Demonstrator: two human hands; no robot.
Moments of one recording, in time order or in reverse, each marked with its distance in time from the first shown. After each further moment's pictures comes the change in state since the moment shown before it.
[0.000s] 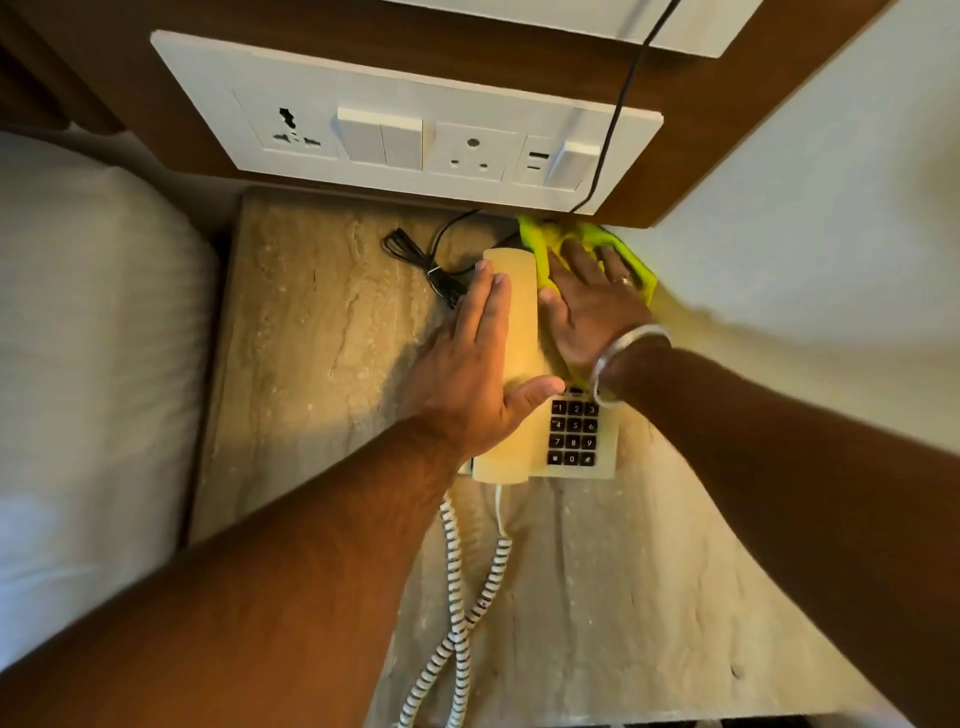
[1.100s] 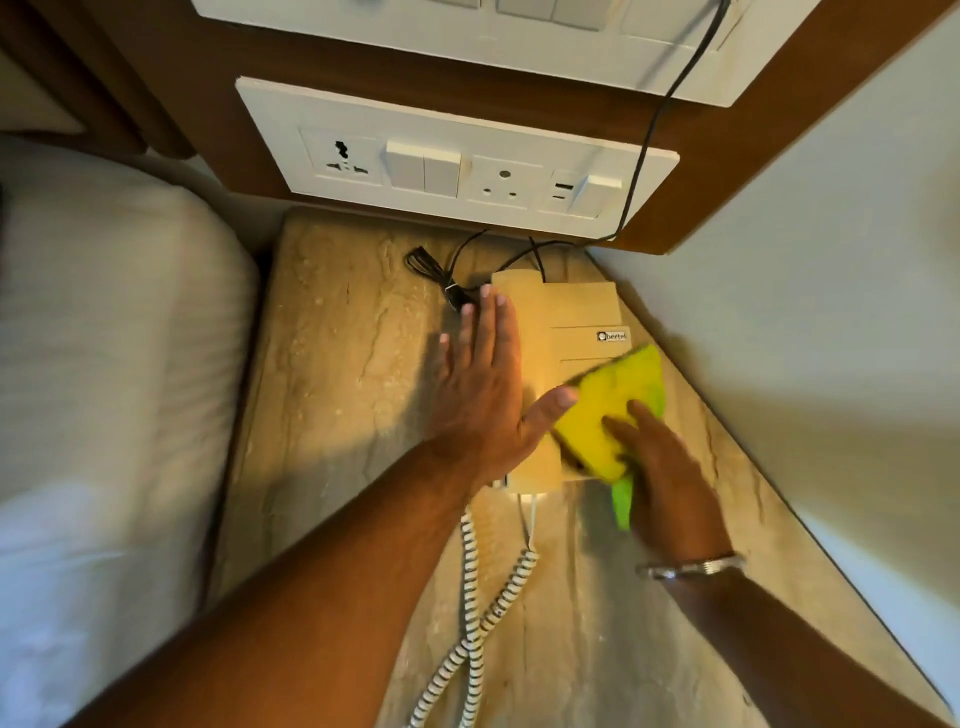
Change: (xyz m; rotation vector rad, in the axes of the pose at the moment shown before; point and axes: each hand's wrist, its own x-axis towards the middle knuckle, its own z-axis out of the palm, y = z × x) left_hand -0.015 0.008 -0.005 -0.007 -0.081 -0.137; right_hand -0.146 0.010 0.056 0.441 0.358 -0.037
